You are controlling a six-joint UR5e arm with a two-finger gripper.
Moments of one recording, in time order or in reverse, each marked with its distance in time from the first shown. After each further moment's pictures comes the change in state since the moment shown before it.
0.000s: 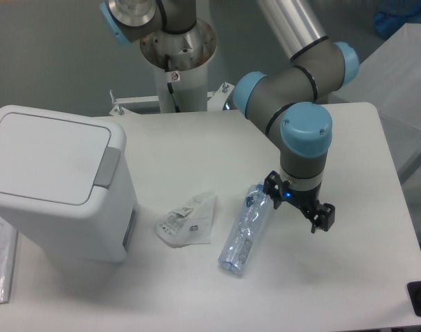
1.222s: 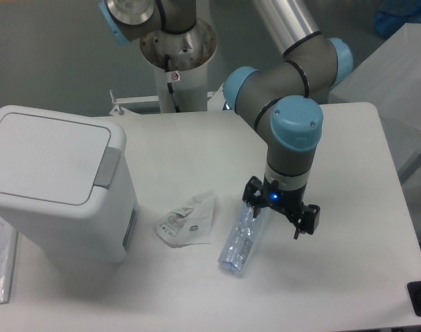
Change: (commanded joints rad) arm -0.051 0.043 0.002 -0.003 -0.270 -0.352
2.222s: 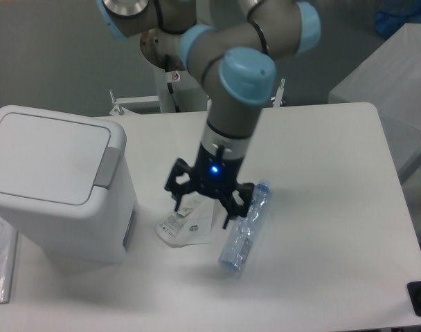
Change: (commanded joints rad) arm -0.123 0.250 -0.091 -0.051 -0.164 -0.282
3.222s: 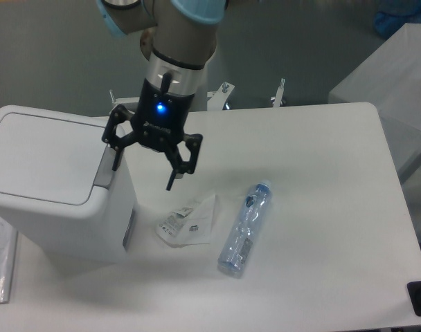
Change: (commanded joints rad) arm -0.081 0.071 -0.025 0.015 -0.094 -0.167
